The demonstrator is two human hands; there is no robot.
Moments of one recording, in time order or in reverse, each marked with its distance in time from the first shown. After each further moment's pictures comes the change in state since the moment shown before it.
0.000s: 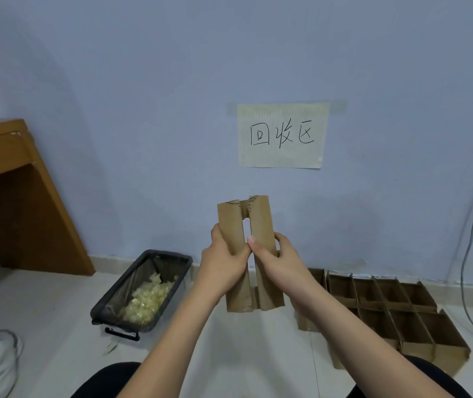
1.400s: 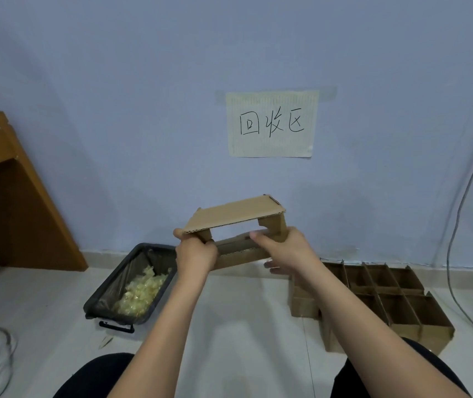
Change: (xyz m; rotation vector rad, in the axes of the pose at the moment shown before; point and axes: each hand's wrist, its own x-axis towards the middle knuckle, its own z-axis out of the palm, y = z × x) left_hand 0.042 -0.042 0.005 0.142 0.230 -0.244; right_hand 0.022 0.009 -0.025 -0.129 0.157 0.144
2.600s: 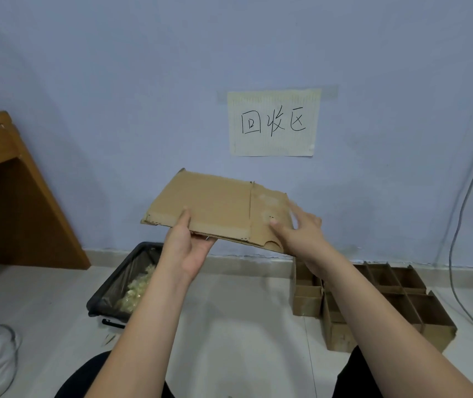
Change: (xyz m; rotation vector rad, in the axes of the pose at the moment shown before) left_hand -0.009 0.028 -0.032 -1.448 -0.317 -0.262; right_hand 0.012 -0.004 -0.026 -0.012 -0.058 -0.186
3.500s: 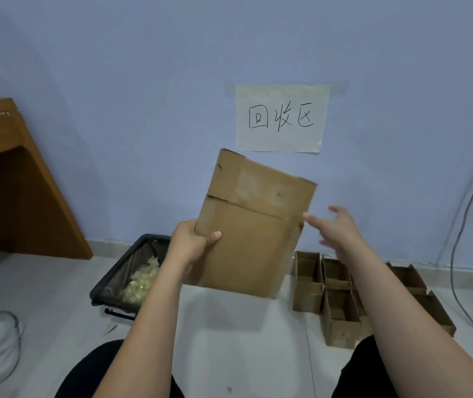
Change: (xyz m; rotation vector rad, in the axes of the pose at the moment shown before) left_hand 0.021 0.004 -0.043 1.197 0.032 0.243; right_hand 0.037 0.027 -0.038 0.090 0.221 0.164
